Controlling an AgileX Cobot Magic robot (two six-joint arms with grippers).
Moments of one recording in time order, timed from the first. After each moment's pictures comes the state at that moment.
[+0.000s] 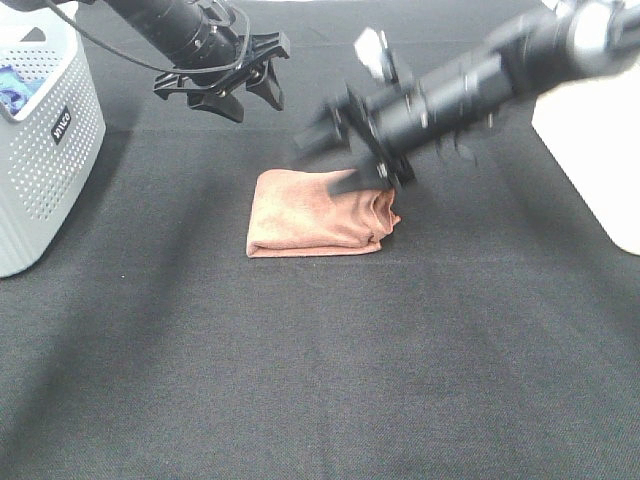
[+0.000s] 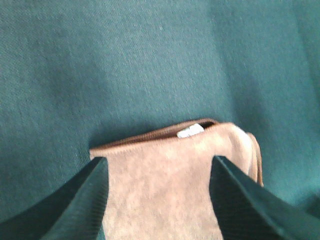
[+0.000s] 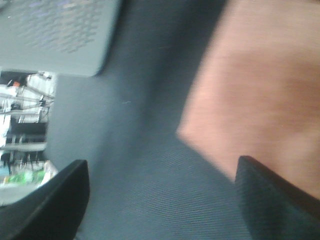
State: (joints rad) left arm -0.31 2.36 -2.12 -0.46 0.87 -0.04; right arm 0.23 2.29 -1.57 1.12 0.95 -0.72
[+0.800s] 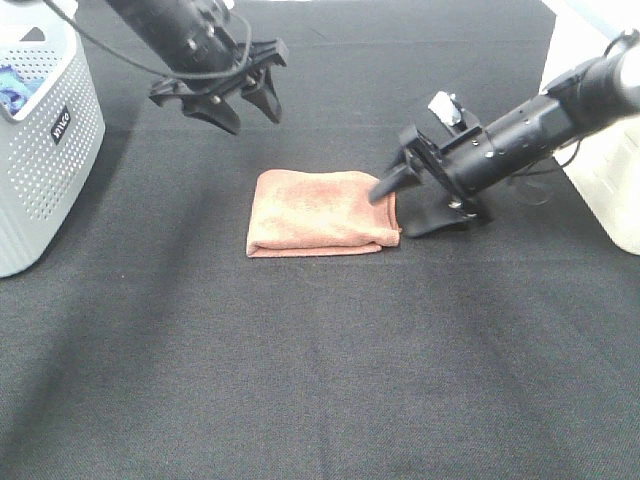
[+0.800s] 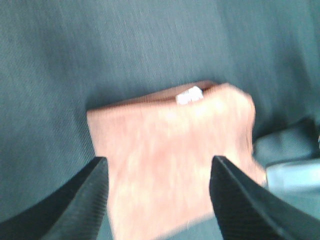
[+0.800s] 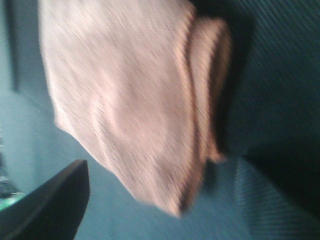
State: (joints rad) left arm -0.31 2.32 -2.12 -0.43 1.00 -0.03; right arm 0.07 2.34 -1.57 0.91 0.99 -0.55
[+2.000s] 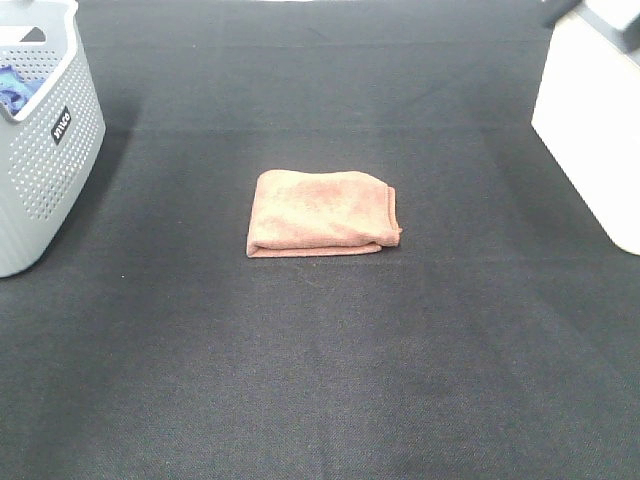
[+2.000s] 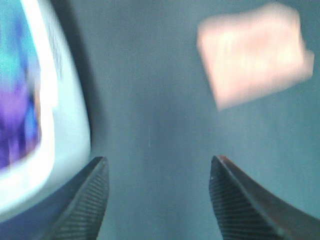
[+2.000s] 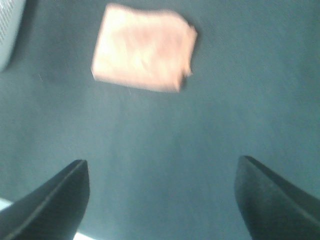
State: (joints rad) left arm -0.31 1.41 -1.51 -0.01 1.21 -0.06; right arm 0.07 1.38 -1.40 0.34 1.21 -0.15
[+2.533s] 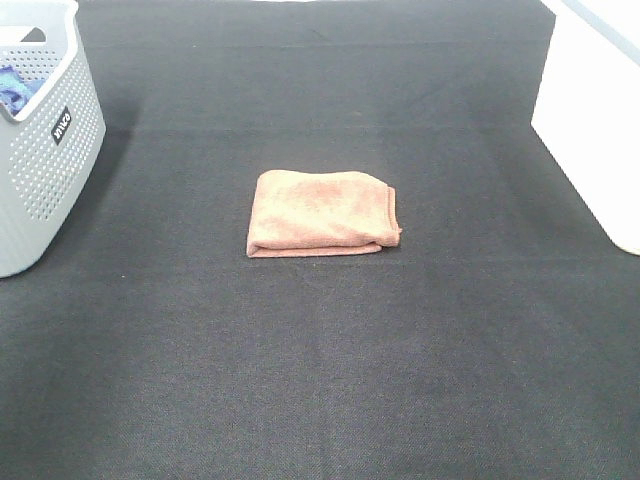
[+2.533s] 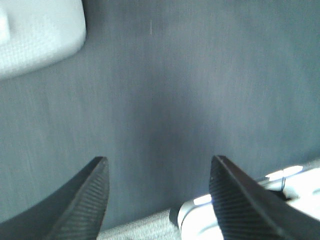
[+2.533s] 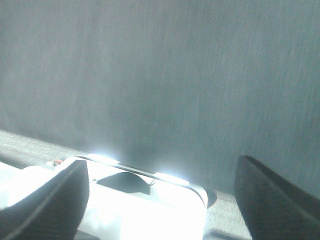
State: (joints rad) left arm -0.31 0.74 -0.81 -0.02 1.18 -0.07; right arm 0.07 0.79 -0.81 0.28 1.22 -0.14
